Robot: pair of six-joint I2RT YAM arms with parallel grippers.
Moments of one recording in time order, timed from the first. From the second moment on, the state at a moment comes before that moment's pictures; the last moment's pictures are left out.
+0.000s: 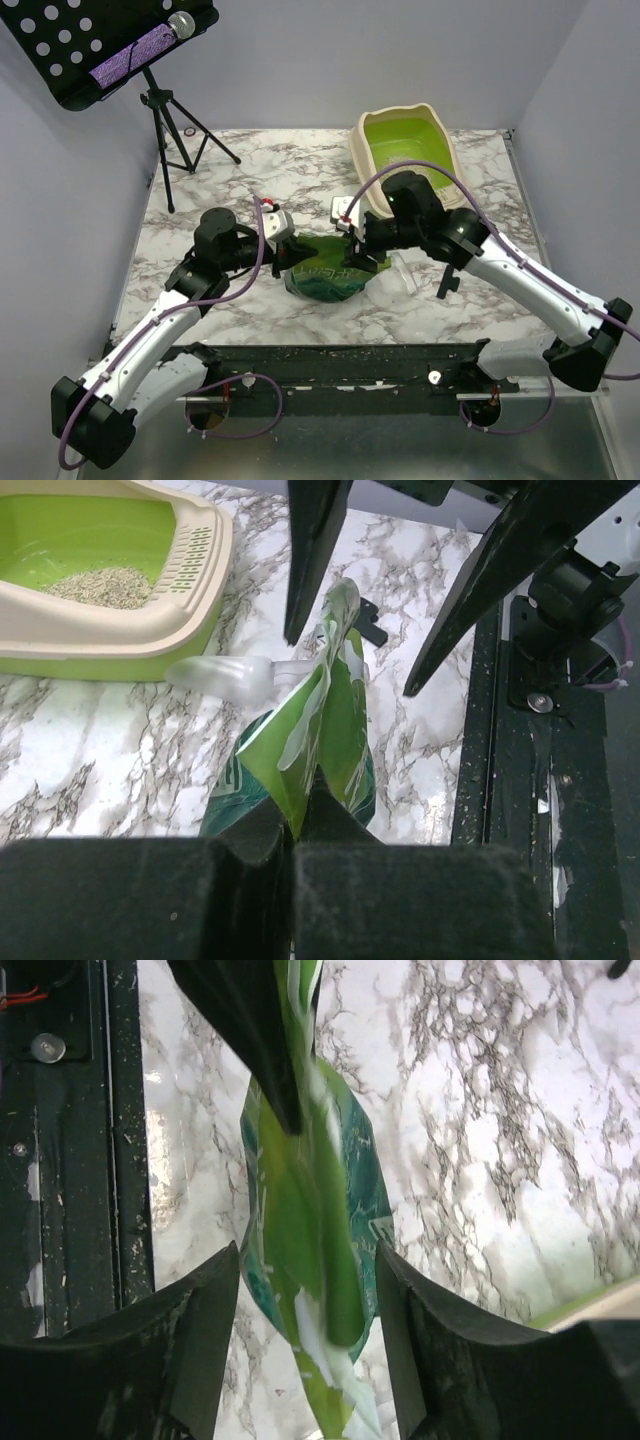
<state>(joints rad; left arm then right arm) -0.50 0.90 0.73 0.00 0.81 0.09 0.84 1.34 1.40 -0.72 -0.45 -0.55</state>
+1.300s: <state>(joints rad) -0.62 0.85 0.91 -0.30 0.59 0.27 0.78 1.31 1.09 -0.42 -0.63 -0.43</state>
